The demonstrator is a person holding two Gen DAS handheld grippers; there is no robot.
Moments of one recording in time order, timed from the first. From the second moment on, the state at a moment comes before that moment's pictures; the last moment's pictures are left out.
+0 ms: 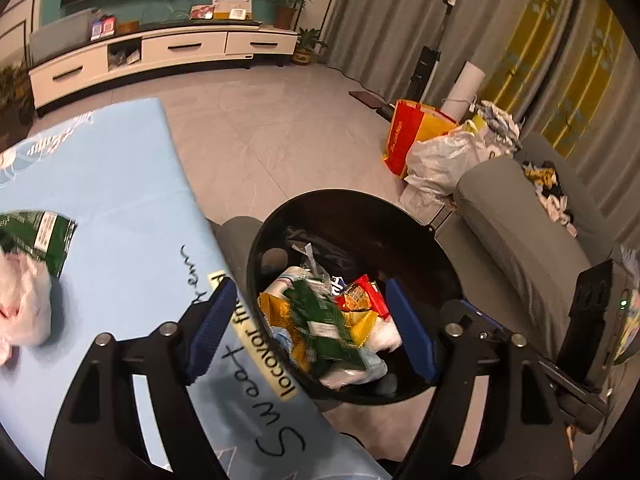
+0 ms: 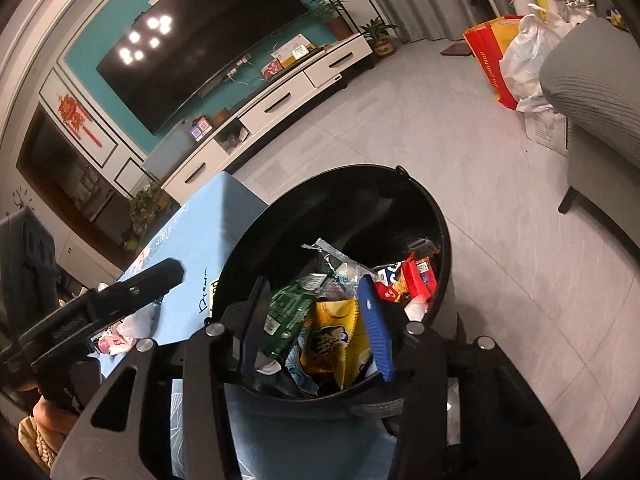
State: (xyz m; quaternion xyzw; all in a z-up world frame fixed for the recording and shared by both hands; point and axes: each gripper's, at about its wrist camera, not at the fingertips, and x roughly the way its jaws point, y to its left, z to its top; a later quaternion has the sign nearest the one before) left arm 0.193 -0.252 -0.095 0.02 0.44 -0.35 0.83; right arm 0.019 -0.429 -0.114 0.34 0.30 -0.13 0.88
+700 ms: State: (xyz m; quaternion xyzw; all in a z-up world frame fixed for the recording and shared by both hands) left arm 0.137 -0.039 -0.111 -0.11 0.49 -0.22 0.84; right arm 0.044 -0.315 -0.085 0.24 0.39 -0.02 0.89
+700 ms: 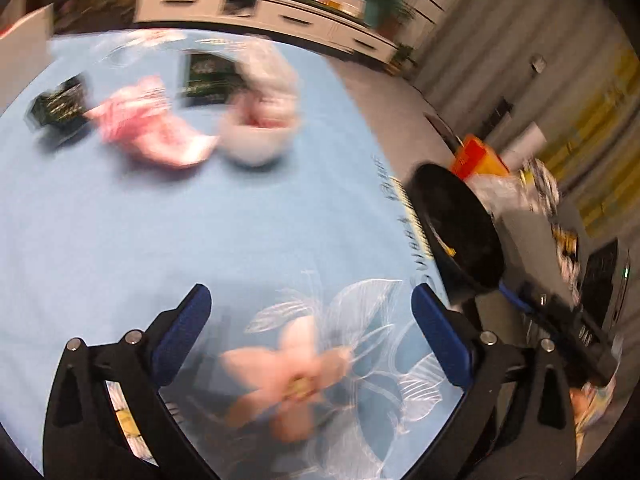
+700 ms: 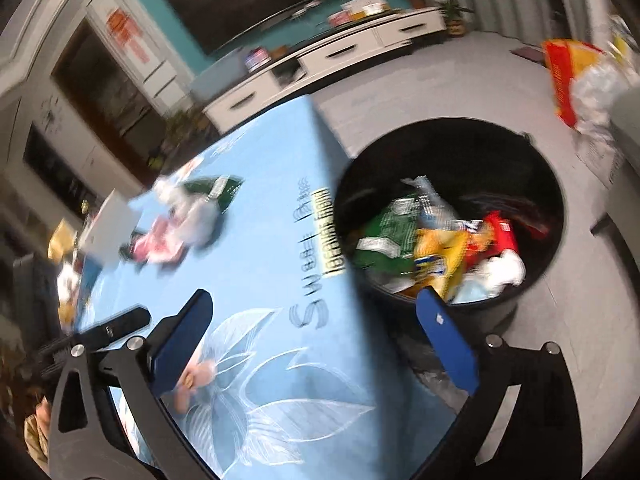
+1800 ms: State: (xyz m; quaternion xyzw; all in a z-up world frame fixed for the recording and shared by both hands) left arm 0.187 0.156 -0.112 -0.14 0.43 -0.08 0.89; right arm 0.186 -0.079 -0.074 -0.06 0.39 0.16 0.90
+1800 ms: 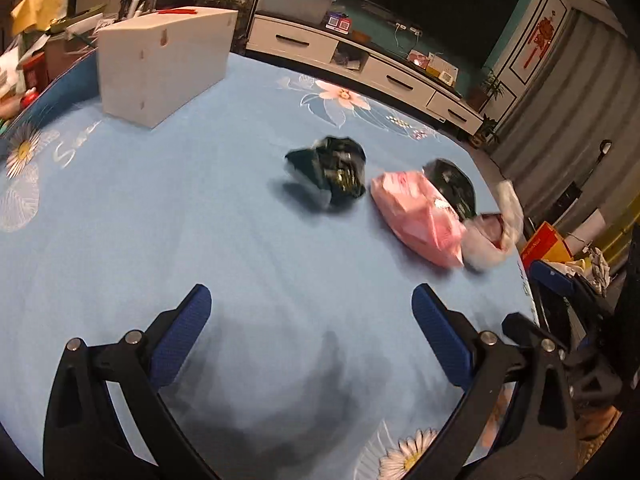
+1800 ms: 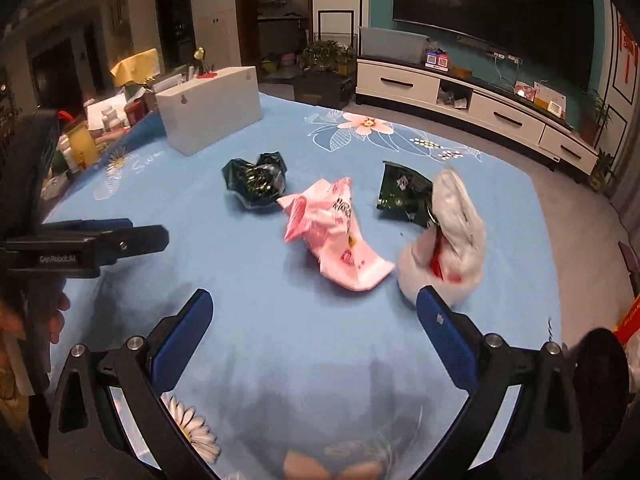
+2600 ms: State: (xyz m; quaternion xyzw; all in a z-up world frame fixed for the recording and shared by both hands) left arm 0.311 0.136 -0.147 -0.18 0.45 -0.08 0.87; right arm 0.262 -0.053 -0.112 -0.07 0.41 0.15 0.90
